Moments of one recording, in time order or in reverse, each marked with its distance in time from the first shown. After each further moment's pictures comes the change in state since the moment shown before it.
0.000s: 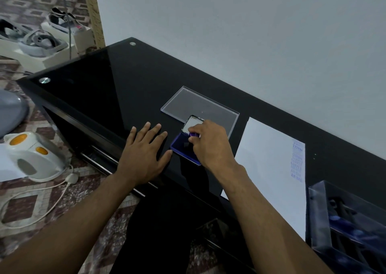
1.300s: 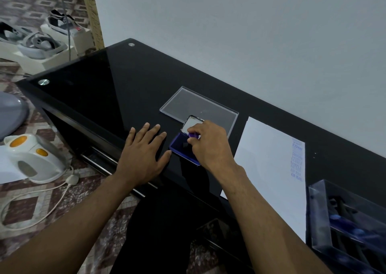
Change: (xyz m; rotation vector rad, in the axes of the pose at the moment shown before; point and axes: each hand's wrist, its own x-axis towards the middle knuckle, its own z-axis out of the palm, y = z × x) left_hand 0.000 0.001 -0.005 -0.008 -0.036 -0.003; right_hand 0.001 0.007 0.008 0.089 0.059 0.012
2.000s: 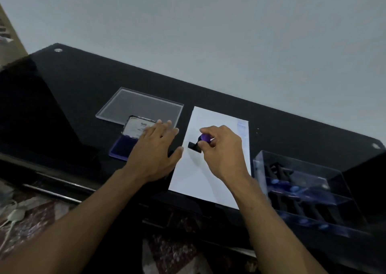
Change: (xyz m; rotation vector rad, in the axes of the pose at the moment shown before) left_hand 0.044 0.158 -0.009 -0.232 -0.076 0.300; right_hand -0.081 0.127 -0.044 0.205 0.376 0.275
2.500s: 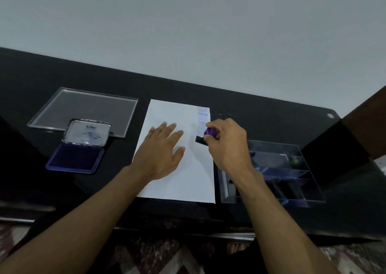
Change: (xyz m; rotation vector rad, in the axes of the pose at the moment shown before) left_hand 0.048 0.088 0.065 -0.004 -0.202 0.164; right_hand -0.001 0.091 -0.064 -0.157 0.111 0.128
